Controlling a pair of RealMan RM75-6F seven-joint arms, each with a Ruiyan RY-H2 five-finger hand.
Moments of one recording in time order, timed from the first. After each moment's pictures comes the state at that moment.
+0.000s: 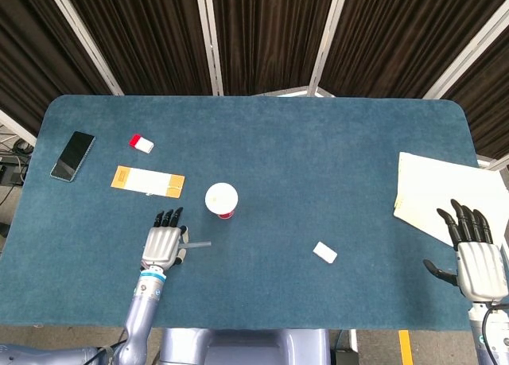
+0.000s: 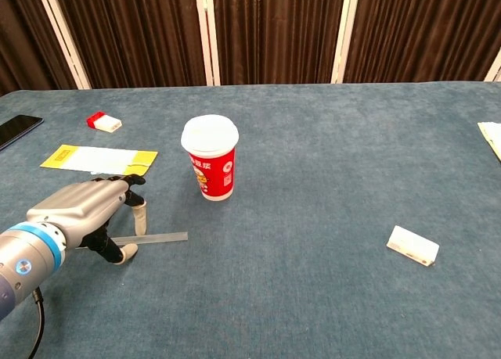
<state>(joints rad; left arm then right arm) -0.48 -1.86 -0.15 -1.53 0.92 1.25 0.79 0.08 -1.18 0.10 -1.58 -1.51 1.54 -0.03</state>
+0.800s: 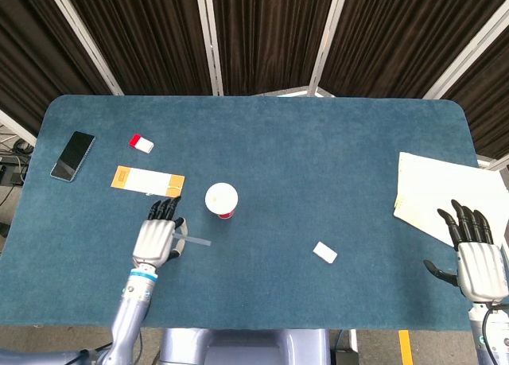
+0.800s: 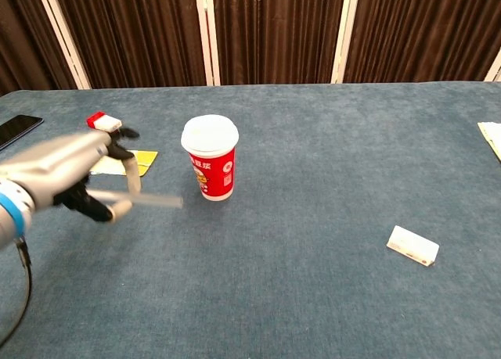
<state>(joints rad) -0.46 -1.70 -0.15 -1.77 1.06 1.33 0.69 0.07 -1.18 0.10 -1.58 -1.50 1.54 -0.04</state>
